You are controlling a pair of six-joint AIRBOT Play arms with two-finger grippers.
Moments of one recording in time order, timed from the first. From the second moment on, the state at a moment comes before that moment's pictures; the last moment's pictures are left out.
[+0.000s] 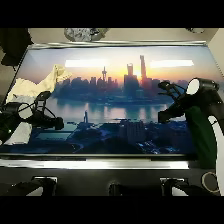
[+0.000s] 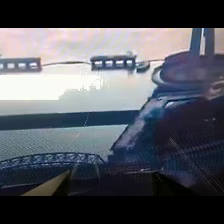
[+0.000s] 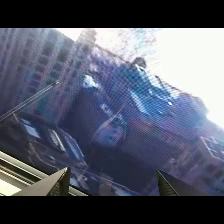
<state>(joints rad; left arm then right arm) -0.12 -1.10 0.94 1.50 -1.23 -1.62 0.00 -1.33 1.27 -1.43 1.47 1.07</state>
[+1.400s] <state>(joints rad) -0.01 -1.26 1.20 1.34 -0.95 -1.66 0.00 -1.33 1.27 -1.42 1.28 1.07</state>
